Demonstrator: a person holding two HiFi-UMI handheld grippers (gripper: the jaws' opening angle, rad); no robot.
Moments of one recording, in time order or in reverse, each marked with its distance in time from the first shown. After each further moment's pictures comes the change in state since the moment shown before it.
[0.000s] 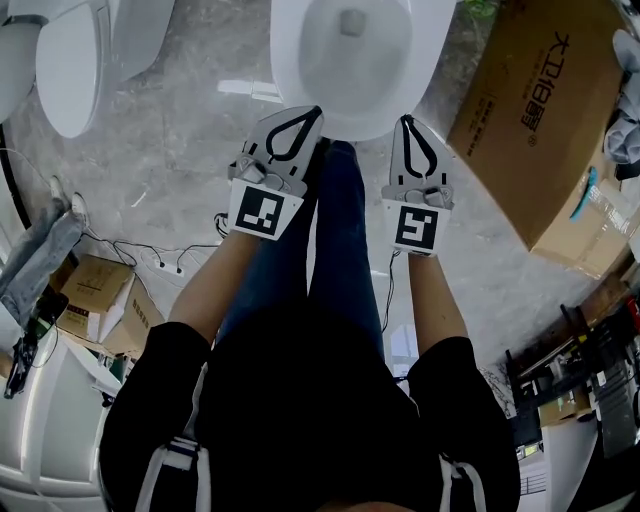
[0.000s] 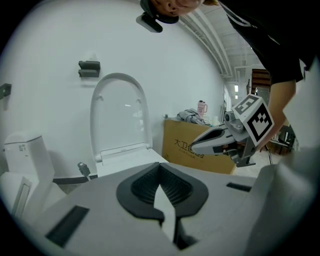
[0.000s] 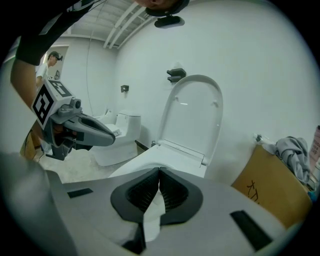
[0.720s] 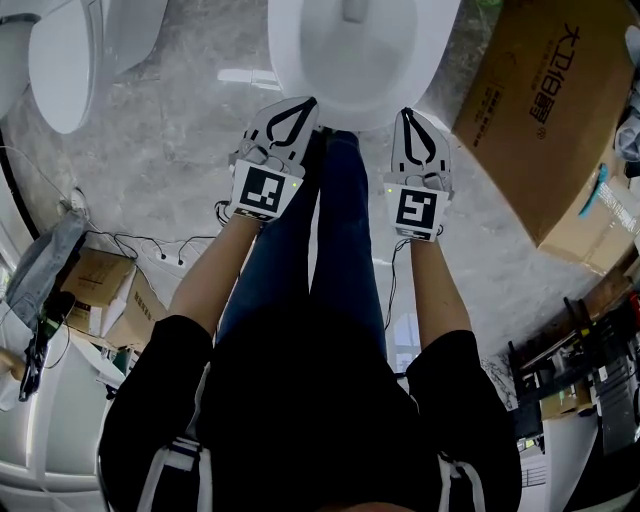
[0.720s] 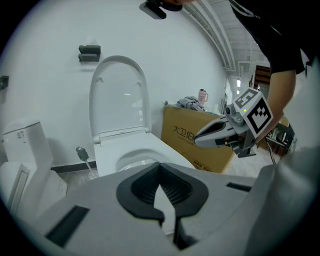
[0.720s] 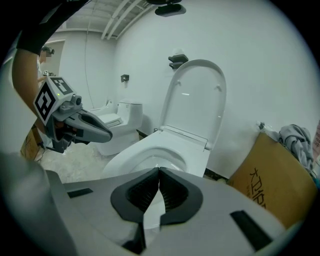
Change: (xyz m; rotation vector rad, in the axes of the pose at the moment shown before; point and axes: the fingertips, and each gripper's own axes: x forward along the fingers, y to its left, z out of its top) left arm 0.012 0.001 -0.059 0.064 0.122 -0.038; right arm 0.017 0.010 -0.052 0.015 0.088 0.016
